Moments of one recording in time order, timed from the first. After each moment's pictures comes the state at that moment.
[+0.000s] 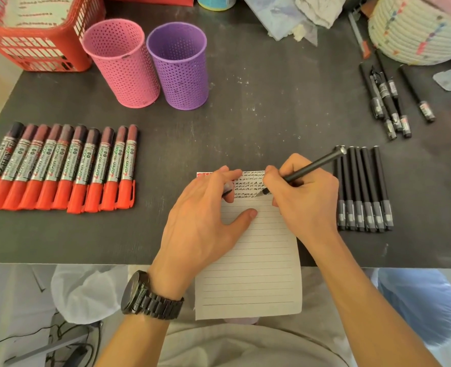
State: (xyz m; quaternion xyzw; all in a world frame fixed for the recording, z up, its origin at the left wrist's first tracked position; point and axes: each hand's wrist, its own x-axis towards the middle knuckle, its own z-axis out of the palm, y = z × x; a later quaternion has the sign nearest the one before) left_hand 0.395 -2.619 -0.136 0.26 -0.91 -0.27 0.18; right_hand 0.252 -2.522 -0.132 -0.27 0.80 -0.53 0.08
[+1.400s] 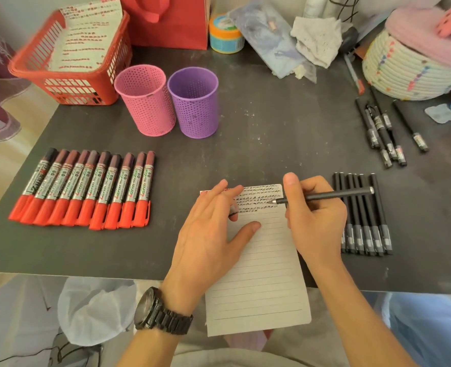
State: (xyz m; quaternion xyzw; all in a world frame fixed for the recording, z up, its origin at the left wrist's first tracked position) left_hand 0.394 -2.616 -0.138 0.25 -0.90 -0.26 0.24; right_hand 0.256 -2.516 -0.123 -0.22 0.75 -0.62 0.06
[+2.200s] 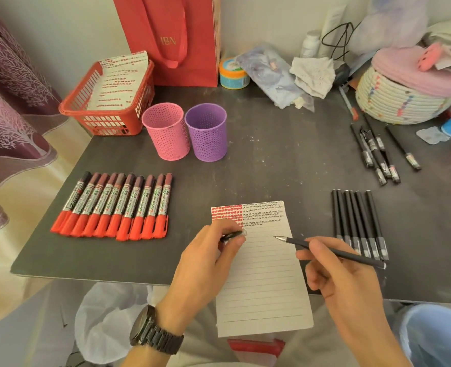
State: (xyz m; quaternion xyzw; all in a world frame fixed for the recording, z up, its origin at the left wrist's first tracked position) left_hand 0.428 -2.613 -0.129 0.27 -0.86 -0.36 0.22; right_hand 0.287 -2.441 -0.098 -0.11 0.59 -0.74 0.31
